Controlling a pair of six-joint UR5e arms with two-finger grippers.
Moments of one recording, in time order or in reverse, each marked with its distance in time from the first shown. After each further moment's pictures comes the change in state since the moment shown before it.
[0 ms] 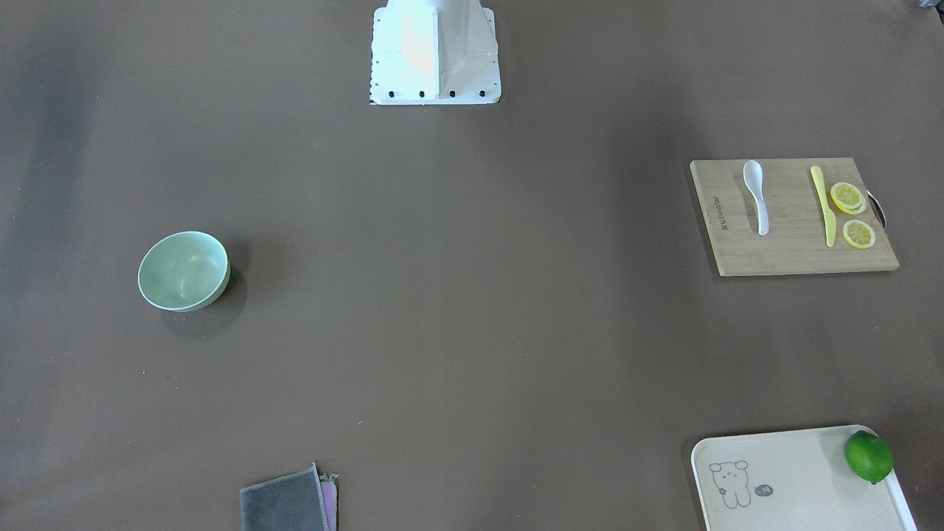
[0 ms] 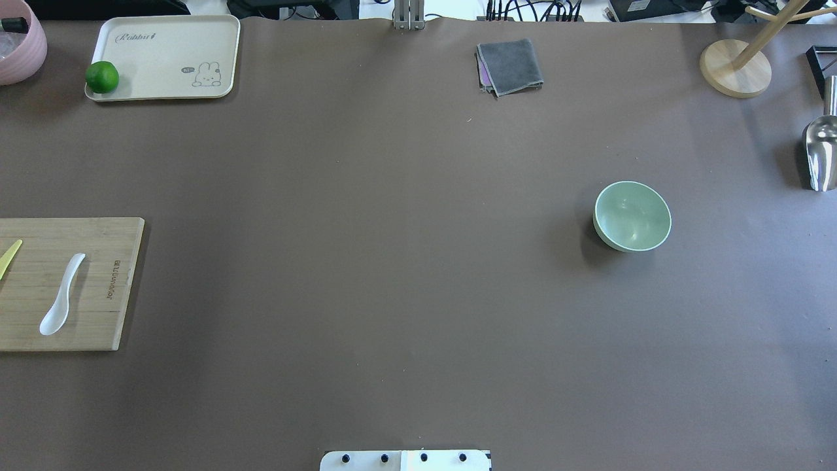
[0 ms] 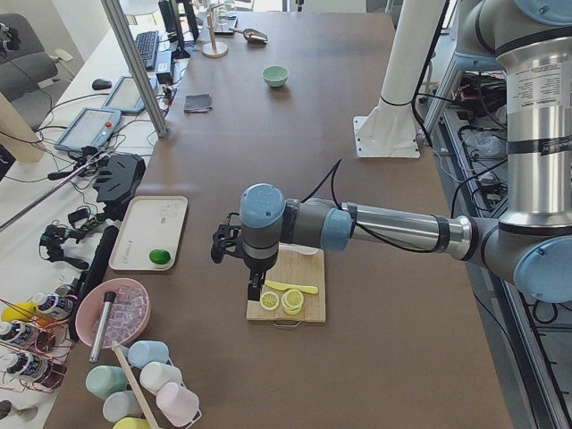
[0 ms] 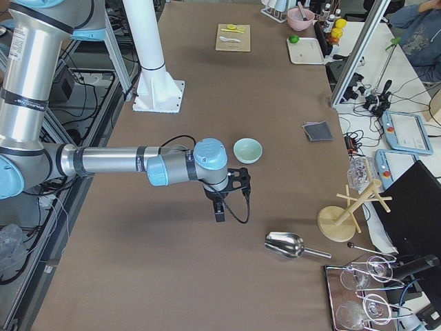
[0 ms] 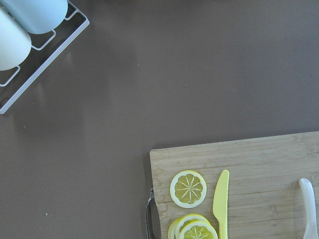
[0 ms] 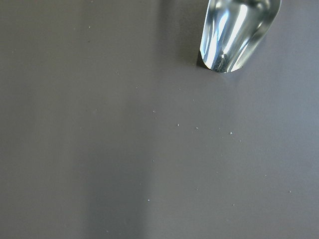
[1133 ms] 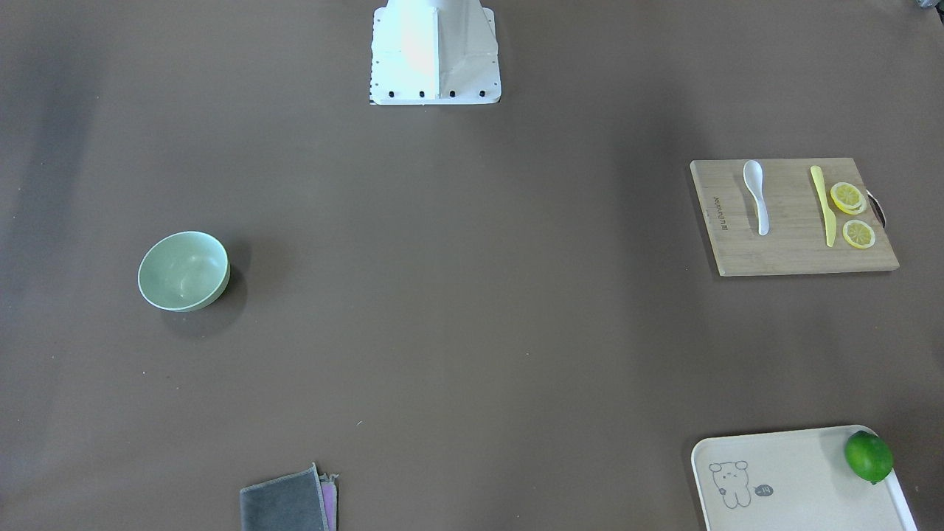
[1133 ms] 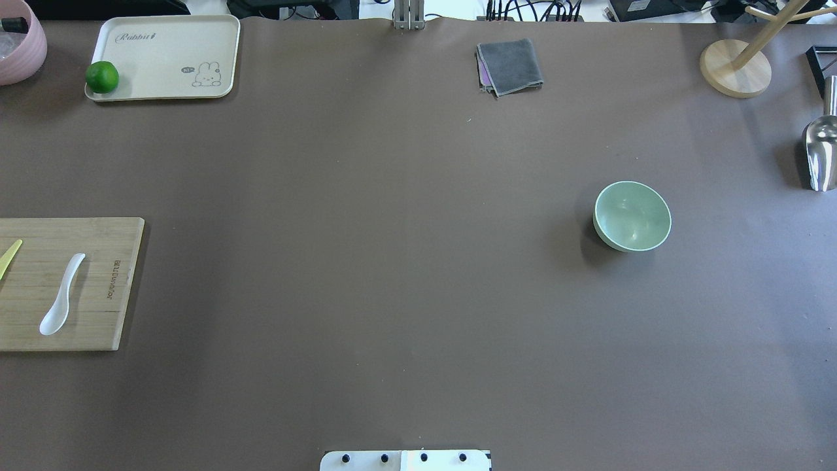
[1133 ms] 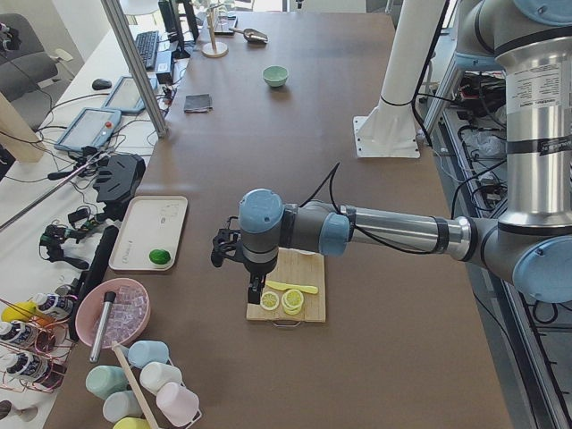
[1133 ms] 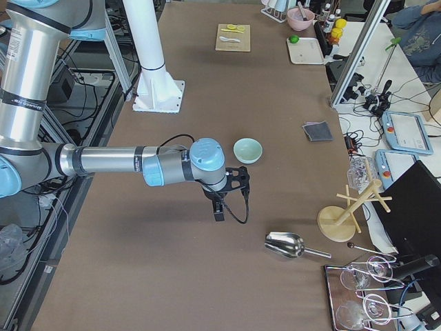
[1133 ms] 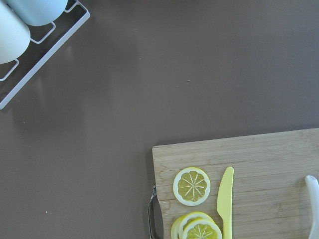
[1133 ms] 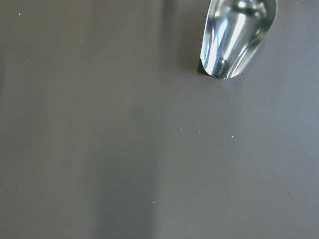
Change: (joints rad) left arm 0.011 -0.003 0.023 -0.014 -0.003 -0.002; right arm 0.041 -0.002 0.005 0.000 0.034 -0.011
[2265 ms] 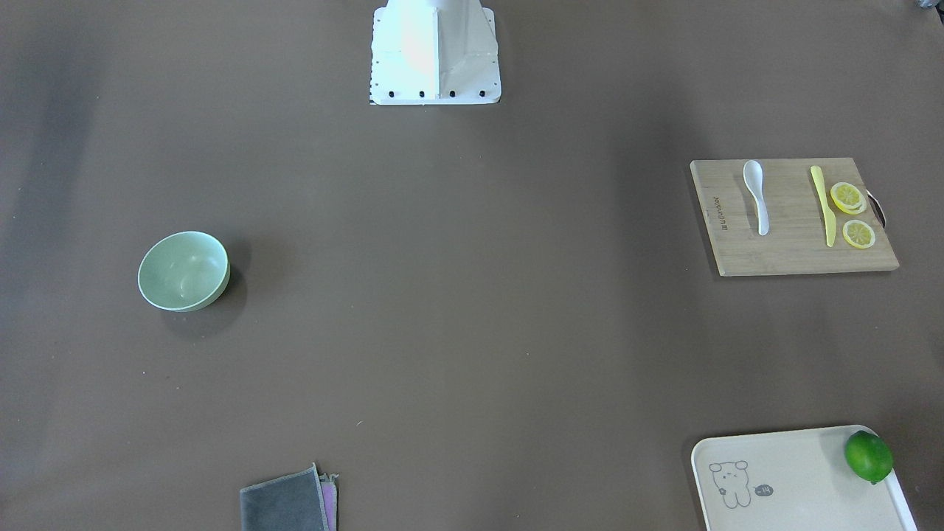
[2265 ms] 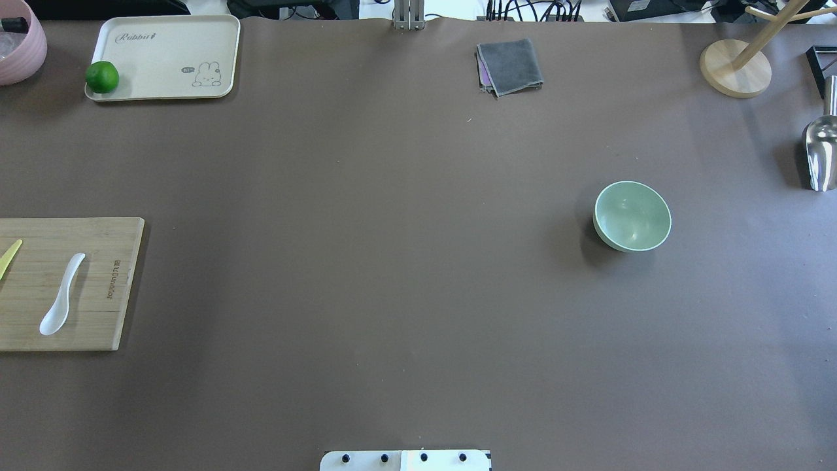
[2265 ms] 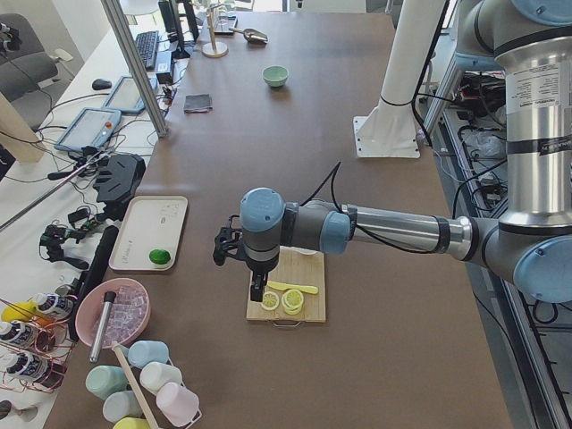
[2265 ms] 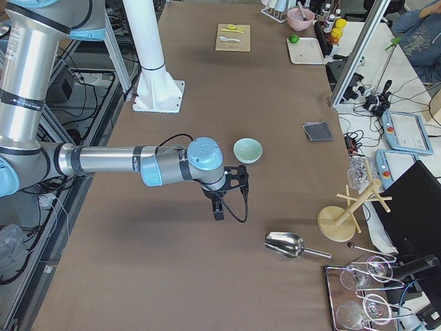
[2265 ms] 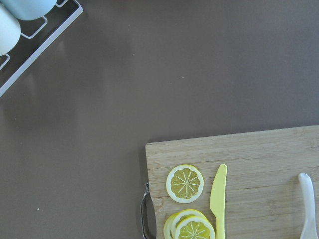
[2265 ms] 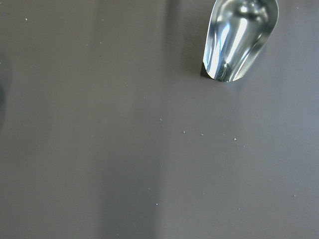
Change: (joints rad) left arm 0.007 0.008 -0.013 0.007 -0.011 -0.009; right arm 0.006 -0.011 0.009 0.020 0.011 0.008
